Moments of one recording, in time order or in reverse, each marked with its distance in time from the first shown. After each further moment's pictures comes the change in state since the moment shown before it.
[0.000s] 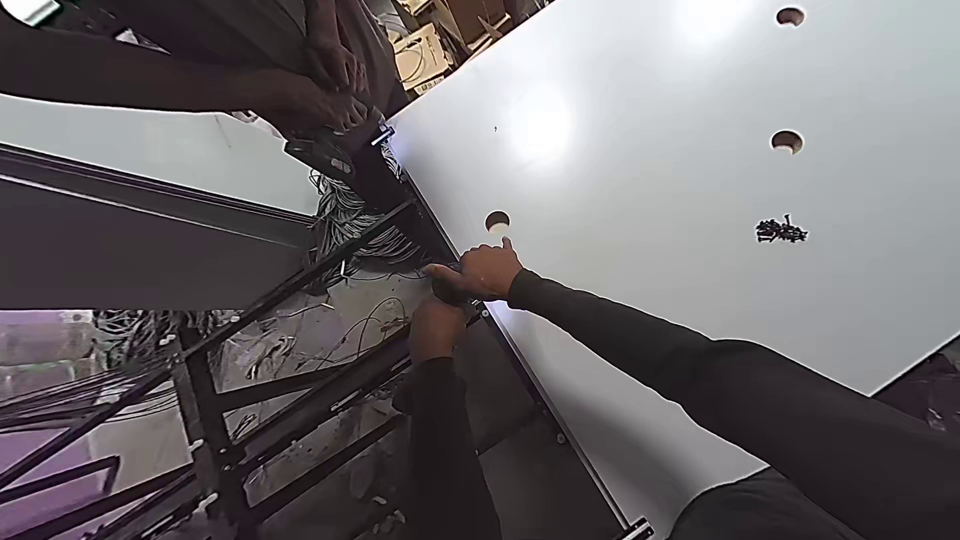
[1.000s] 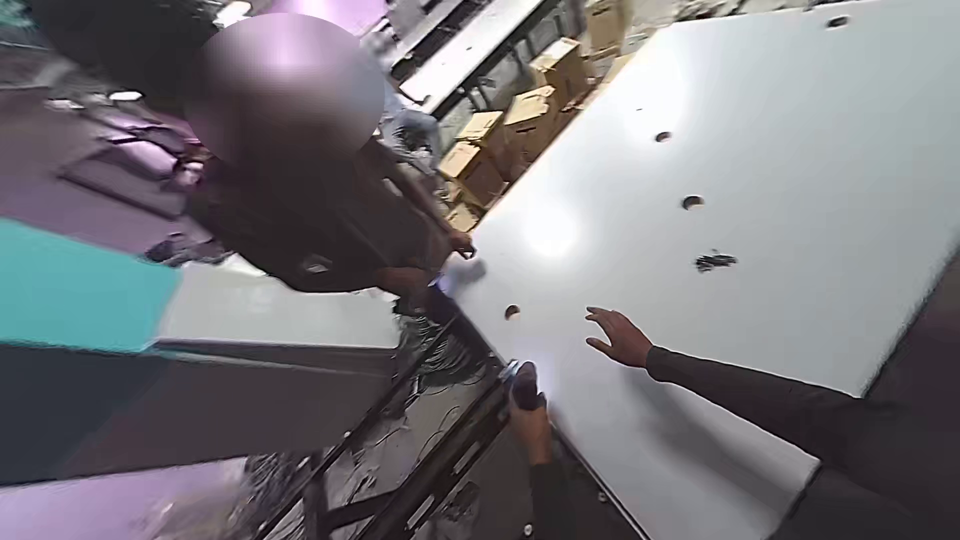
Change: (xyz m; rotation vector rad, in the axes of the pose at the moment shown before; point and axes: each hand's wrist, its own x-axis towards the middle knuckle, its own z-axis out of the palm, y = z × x) left_hand -0.129 -0.009 0.121 -0.473 0.350 0.213; right_hand -0.179 0.221 0.048 0.156 0.625 -0.087
